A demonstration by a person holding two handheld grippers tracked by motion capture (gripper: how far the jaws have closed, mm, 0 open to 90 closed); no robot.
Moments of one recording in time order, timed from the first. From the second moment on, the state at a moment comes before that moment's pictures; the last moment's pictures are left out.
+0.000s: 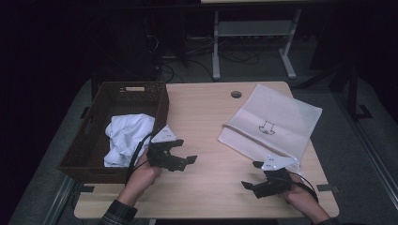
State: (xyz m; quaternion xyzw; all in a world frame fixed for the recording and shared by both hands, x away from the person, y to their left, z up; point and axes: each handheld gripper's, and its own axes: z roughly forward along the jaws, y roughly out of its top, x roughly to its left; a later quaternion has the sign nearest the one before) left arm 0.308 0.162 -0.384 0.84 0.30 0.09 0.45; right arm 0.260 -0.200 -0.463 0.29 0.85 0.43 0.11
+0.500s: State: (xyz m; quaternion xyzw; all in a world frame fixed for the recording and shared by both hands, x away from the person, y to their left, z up) left arm 0.320 0.166 -0.365 0.84 0.29 0.08 0.45; right arm 0.260 -0.202 -0.463 0.29 0.85 0.43 0.11
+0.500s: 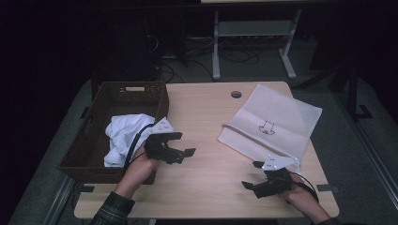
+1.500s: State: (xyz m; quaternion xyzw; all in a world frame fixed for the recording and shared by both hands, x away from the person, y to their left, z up) left arm 0.347 0.216 -0.325 0.84 0.32 0.11 0.42; right arm 0.261 -0.203 -0.462 0.29 0.84 0.44 0.11
